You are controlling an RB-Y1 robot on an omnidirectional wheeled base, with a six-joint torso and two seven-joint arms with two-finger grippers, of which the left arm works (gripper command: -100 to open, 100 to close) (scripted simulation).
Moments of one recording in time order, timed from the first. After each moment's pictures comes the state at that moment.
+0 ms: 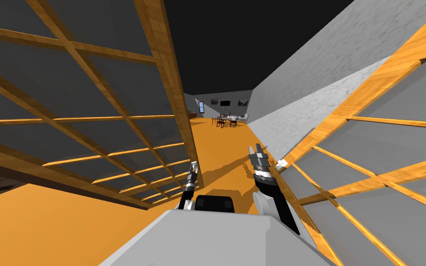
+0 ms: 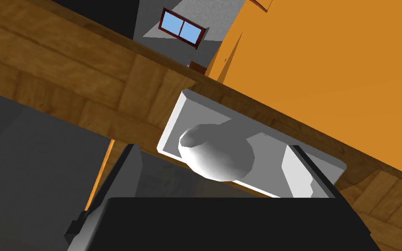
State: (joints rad) arm 0.11 0.06 -0.20 -0.85 0.35 -0.92 0.24
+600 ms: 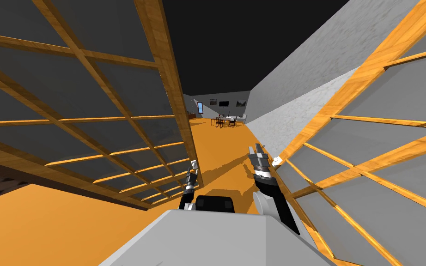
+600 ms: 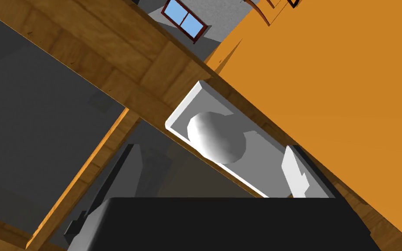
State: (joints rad) arm 0.15 0.06 -0.26 -0.89 0.46 -0.95 0.40
